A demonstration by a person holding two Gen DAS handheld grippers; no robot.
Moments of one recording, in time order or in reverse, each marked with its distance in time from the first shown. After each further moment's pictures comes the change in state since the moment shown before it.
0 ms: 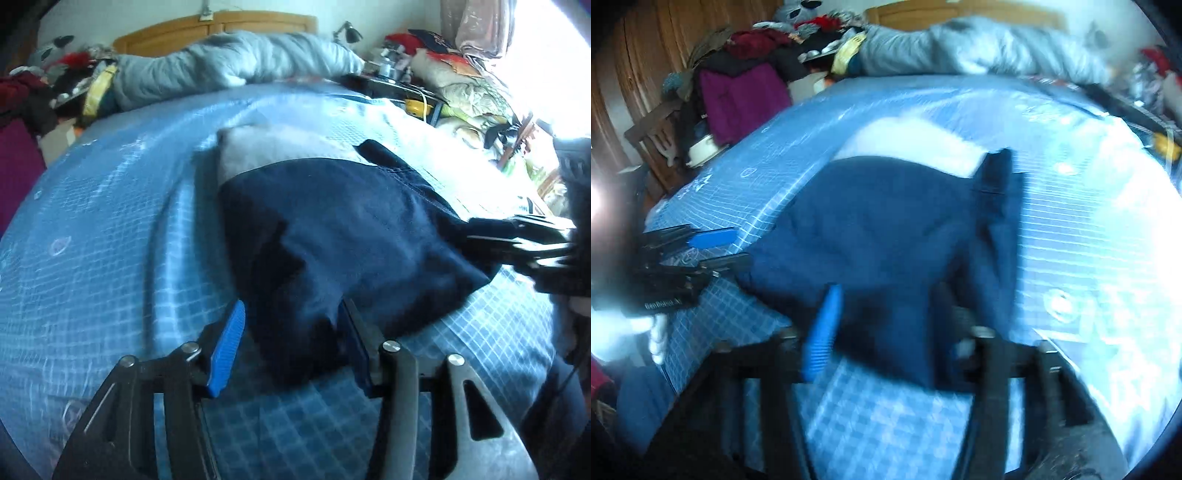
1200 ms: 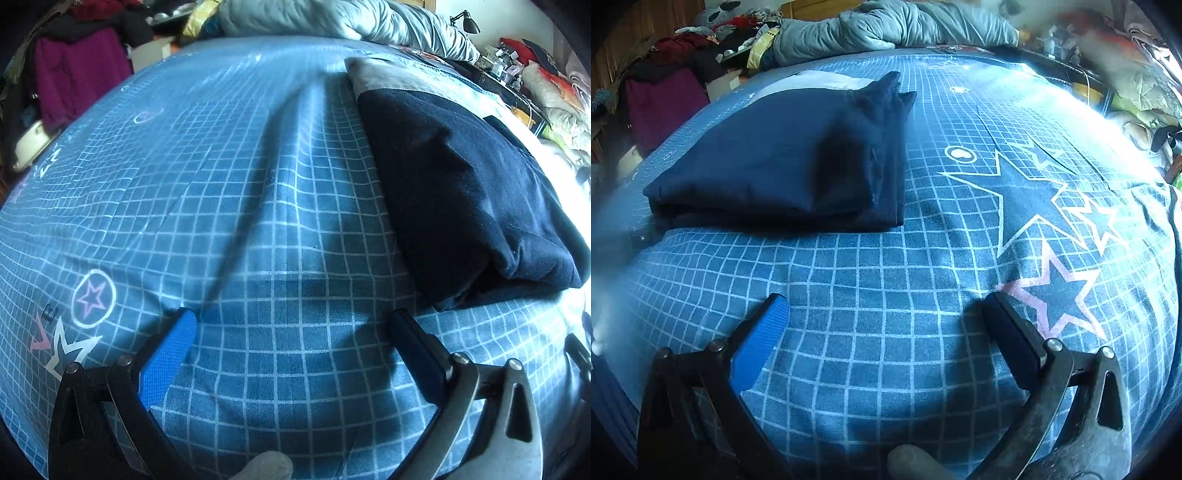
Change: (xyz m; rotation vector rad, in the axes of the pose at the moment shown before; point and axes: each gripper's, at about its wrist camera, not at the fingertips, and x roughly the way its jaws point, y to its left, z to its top) left arm 0.027 0.048 -0.051 -0.286 0.165 0.258; right arm 0.029 -0.045 -0.066 0.185 0.037 -0.257
